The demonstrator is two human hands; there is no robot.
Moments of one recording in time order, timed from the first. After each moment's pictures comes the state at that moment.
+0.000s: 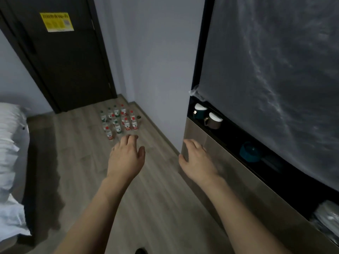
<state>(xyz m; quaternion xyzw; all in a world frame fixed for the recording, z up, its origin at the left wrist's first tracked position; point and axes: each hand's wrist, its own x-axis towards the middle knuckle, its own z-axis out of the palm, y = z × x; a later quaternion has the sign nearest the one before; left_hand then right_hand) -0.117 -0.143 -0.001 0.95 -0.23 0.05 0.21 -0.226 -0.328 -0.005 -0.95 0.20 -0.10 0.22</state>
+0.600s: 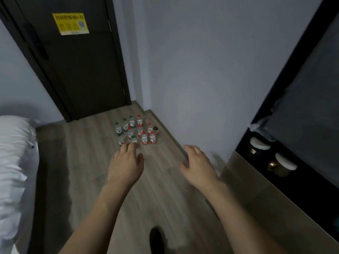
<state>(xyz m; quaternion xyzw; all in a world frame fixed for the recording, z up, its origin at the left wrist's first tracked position) 0.237 -0.100 -0.031 0.96 -0.19 0.02 0.21 0.129 -0.295 -0.022 -0.96 0.17 -0.05 0.22</state>
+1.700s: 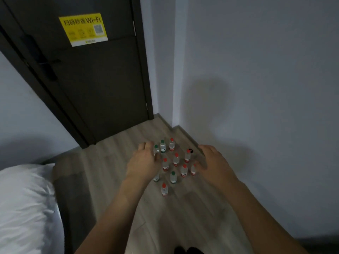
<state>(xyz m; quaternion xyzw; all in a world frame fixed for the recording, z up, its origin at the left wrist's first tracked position) 0.878 -0.017 -0.040 0.94 -0.23 -0.07 0.23 0.748 -0.206 -0.032 -0.94 0.22 -0.04 0.28</state>
